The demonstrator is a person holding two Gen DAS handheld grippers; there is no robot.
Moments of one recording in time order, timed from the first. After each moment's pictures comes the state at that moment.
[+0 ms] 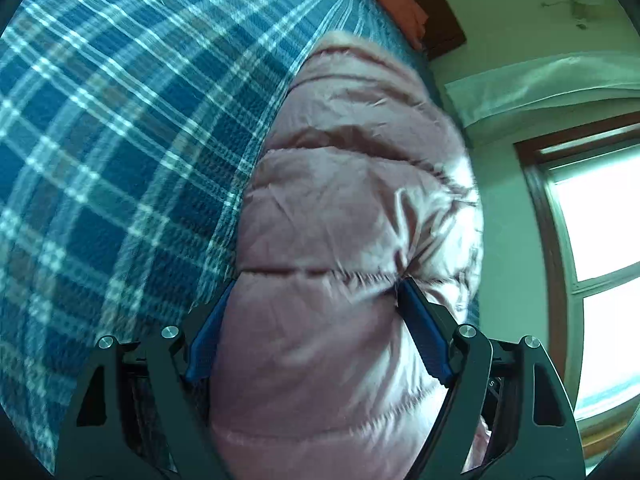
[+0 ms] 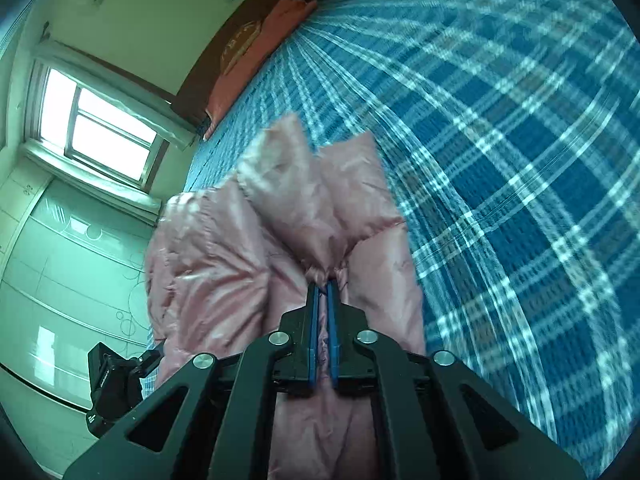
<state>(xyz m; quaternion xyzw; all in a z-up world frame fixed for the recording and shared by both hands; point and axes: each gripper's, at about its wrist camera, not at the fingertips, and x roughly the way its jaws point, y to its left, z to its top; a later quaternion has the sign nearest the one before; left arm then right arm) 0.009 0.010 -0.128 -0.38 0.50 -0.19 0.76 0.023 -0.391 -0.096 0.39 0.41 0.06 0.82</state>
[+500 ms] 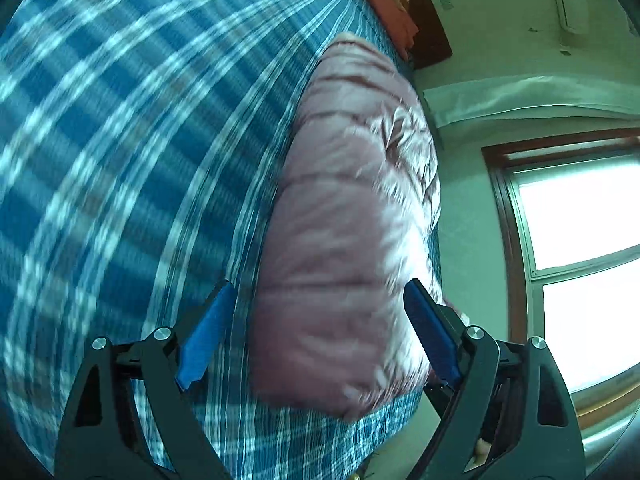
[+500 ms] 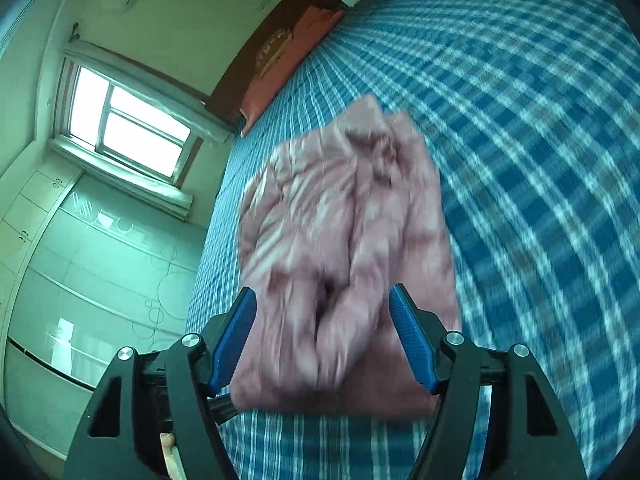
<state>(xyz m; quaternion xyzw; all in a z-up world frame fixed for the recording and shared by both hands) -0.119 0.053 -0.127 -0.44 0.49 -0.21 0.73 -0.126 -0.350 -0.034 0.41 0.39 0.10 0.81</state>
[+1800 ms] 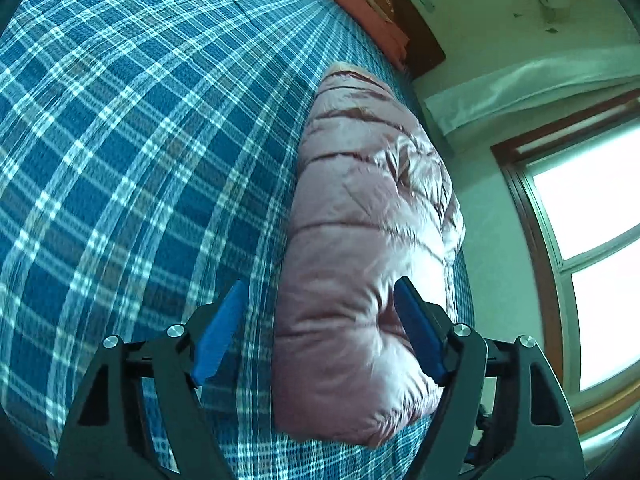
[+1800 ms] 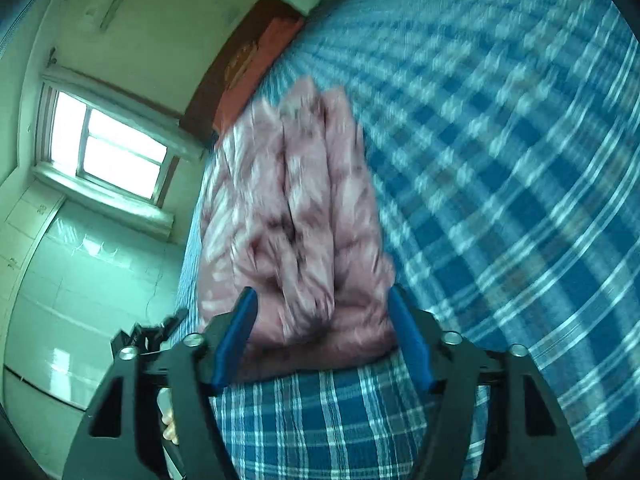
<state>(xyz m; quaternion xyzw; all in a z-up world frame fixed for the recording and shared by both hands) -0.096 0.063 -0.117 -0.38 0.46 -0.19 0.78 -0.200 -0.371 -0.047 0.42 0.37 0.03 0.83</state>
